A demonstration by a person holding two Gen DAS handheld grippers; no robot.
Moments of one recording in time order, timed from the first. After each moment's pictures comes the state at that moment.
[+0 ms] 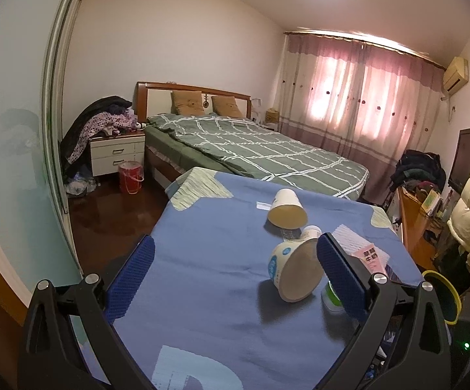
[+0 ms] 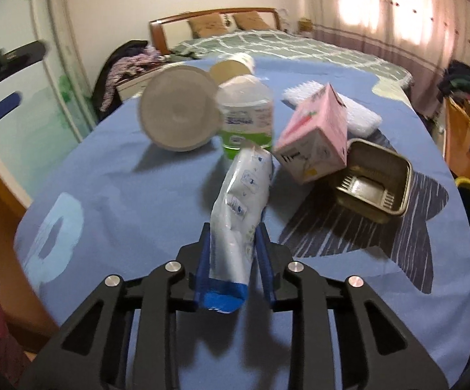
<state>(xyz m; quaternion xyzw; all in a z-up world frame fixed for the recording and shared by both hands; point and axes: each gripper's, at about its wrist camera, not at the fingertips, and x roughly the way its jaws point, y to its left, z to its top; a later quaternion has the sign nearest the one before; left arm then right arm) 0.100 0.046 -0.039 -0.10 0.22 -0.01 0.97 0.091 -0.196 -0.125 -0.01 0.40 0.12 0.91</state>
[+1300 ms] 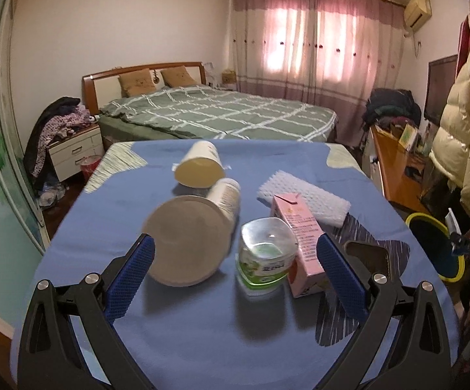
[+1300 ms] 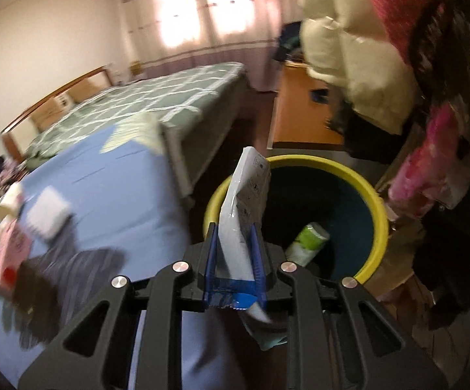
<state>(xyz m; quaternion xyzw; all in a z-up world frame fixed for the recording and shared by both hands) 0.153 -0.107 -0.077 -0.01 0.30 -0.09 0.95 0.108 -0.513 -0.126 0.17 0.34 -0.23 0.90</state>
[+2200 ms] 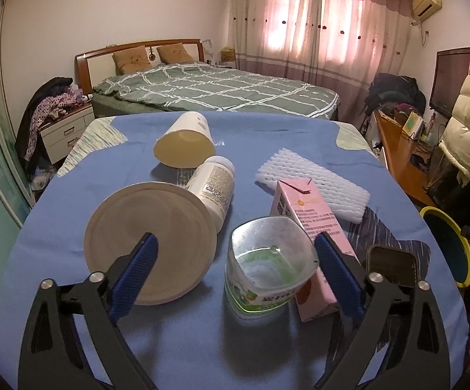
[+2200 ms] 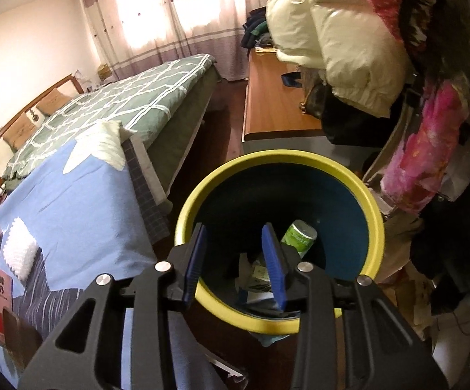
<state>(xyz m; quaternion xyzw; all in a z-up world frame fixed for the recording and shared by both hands) 0.214 -0.125 -0.121 -0.02 0.35 -0.10 0.93 0.131 -0.524 -0.131 0.19 0.35 -0.27 0.88</state>
